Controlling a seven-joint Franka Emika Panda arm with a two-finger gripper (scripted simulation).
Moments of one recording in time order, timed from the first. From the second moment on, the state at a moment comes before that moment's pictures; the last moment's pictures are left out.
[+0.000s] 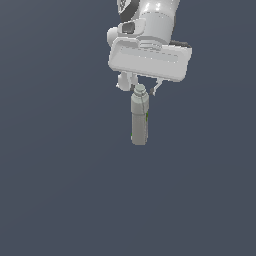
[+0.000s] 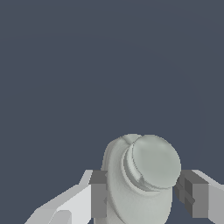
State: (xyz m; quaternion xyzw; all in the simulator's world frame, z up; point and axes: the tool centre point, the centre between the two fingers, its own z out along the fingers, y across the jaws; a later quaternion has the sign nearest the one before) arm -0.006 0.039 0.388 0.94 -0.09 0.31 0.07
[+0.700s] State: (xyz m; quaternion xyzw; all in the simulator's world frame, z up) arm -0.007 0.065 0.434 0.91 -0.12 0.39 0.09
